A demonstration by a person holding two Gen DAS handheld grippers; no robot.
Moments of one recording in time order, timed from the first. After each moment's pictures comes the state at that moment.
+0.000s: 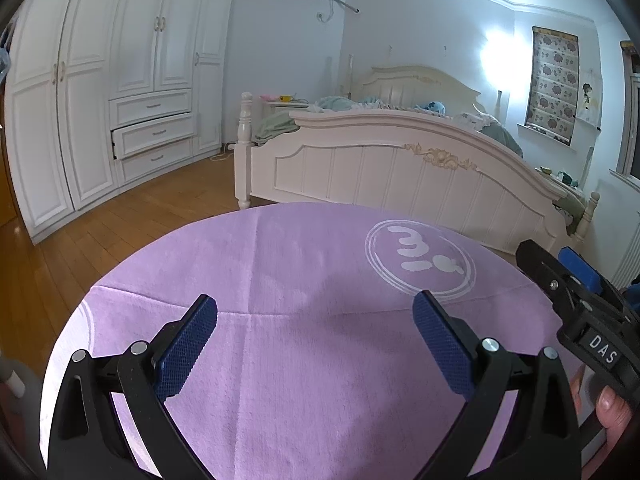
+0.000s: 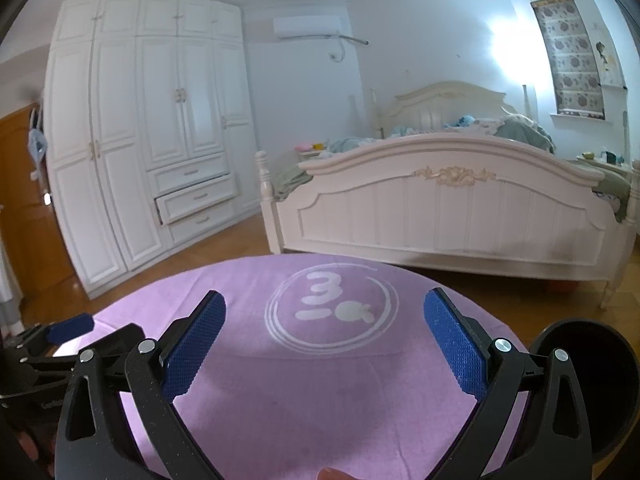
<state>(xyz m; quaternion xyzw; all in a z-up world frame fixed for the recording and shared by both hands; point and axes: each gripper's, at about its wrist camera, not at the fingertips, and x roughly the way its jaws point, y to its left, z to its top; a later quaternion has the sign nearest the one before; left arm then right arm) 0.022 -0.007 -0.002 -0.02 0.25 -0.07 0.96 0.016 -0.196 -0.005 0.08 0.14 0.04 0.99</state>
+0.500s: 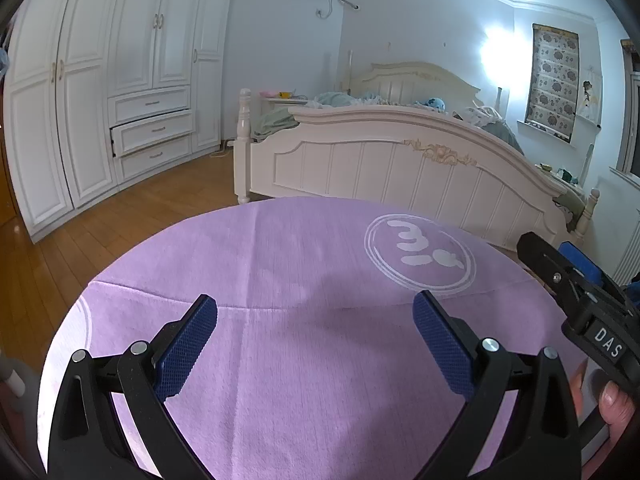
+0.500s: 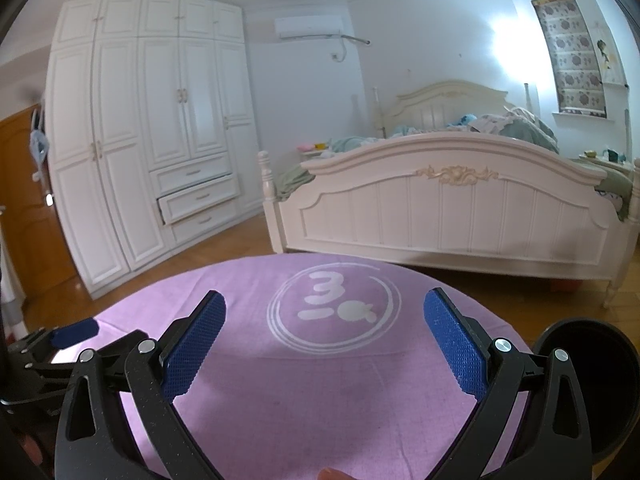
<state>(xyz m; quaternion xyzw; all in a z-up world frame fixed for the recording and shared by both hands) 0.023 -0.006 -0.006 -0.02 0.26 -0.07 0.96 0.017 -0.193 -0.006 0.09 0.14 0.04 0.99</state>
